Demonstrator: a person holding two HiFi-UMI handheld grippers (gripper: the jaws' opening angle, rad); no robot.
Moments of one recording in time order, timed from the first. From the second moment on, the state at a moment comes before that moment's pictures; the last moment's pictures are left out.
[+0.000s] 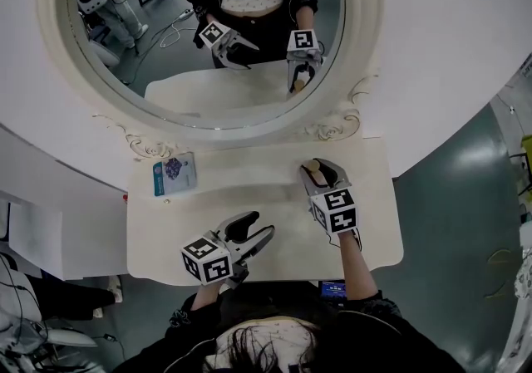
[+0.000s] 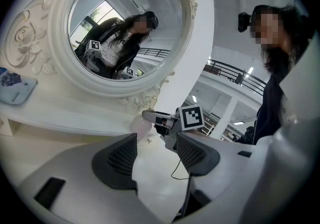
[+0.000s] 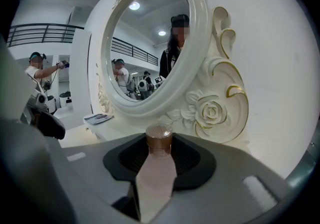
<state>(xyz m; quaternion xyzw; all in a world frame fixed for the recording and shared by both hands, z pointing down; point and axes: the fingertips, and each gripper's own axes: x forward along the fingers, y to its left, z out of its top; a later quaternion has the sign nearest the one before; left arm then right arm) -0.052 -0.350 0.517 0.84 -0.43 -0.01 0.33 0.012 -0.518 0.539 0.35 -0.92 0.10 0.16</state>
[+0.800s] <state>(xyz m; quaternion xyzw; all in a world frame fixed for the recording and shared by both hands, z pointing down) -0.071 -0.332 0.502 0.85 -0.42 -0.02 0.32 0.004 -0.544 0.537 0.38 -0.91 0.08 0.14</state>
